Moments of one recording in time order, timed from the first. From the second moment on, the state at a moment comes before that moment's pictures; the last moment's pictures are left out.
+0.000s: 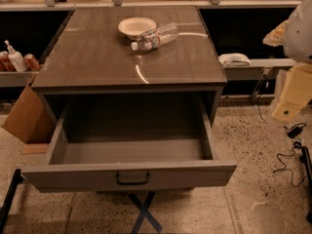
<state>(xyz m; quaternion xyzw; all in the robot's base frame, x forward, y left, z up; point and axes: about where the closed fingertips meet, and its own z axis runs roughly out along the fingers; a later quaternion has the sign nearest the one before) 0.438 -0.216 0.977 -0.60 0.78 -0.04 0.16</state>
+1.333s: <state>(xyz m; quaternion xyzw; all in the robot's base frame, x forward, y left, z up) 0.374 -0.138 0.877 -0.58 0.78 0.13 0.19</state>
